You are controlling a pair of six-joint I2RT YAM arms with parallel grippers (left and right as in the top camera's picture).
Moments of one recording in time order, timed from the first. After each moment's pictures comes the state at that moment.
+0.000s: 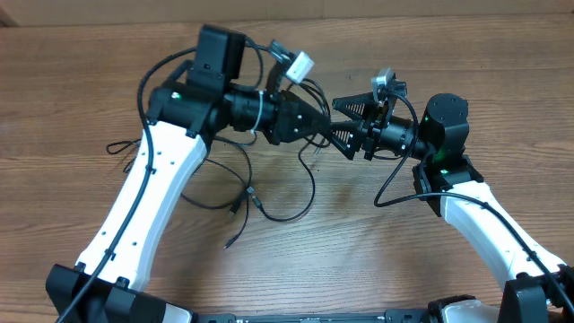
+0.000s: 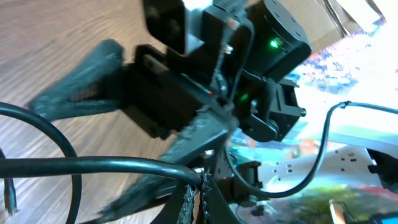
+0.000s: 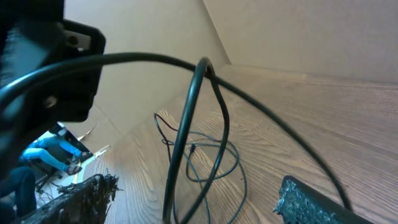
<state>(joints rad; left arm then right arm) -0.36 1.62 1.61 -0.86 1.09 -0.02 0.20 1.43 0.79 0.50 -0.96 0.36</state>
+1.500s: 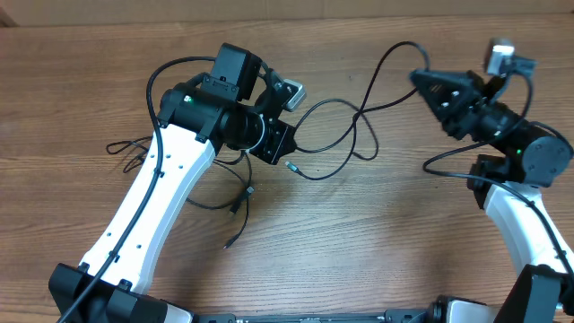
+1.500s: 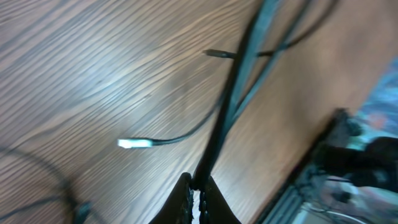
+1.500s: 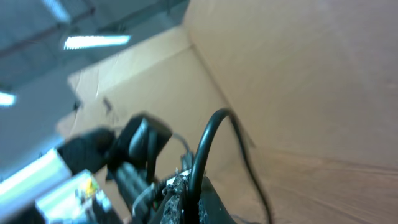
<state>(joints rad) -0.40 1.62 1.61 -1.16 0.48 0.06 -0.20 1.43 0.79 1.38 -1.11 1.29</state>
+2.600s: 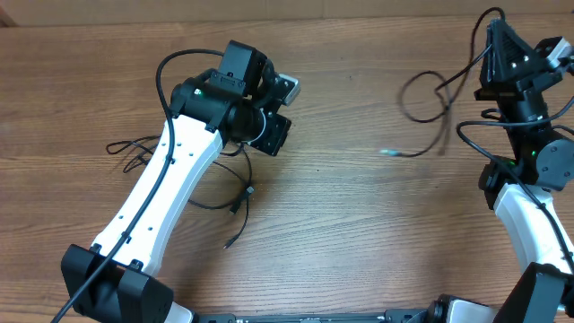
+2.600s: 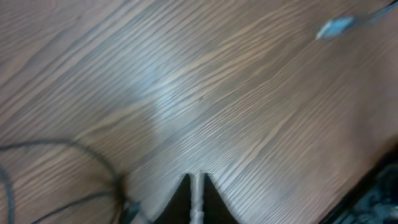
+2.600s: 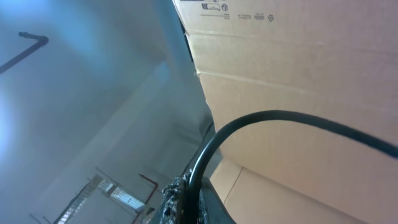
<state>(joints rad) -0.40 1.68 1.61 -1.09 0.35 0.05 -0.27 1.43 0.79 1.38 -0.62 2.01</state>
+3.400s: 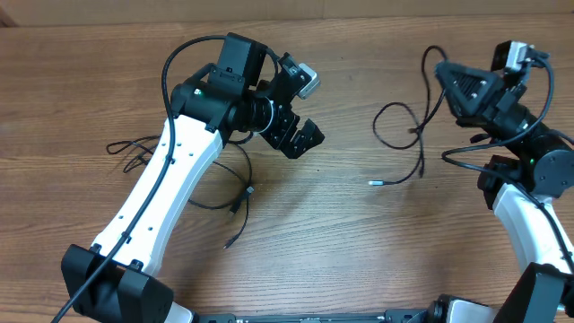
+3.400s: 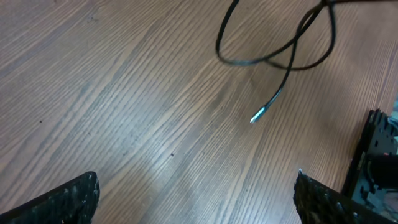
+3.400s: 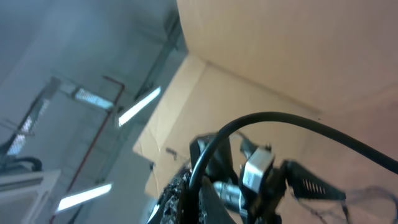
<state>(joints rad) -0.40 1.68 1.61 -0.94 0.54 0.26 -0.25 1.44 0.79 1.48 -1.12 2.01</state>
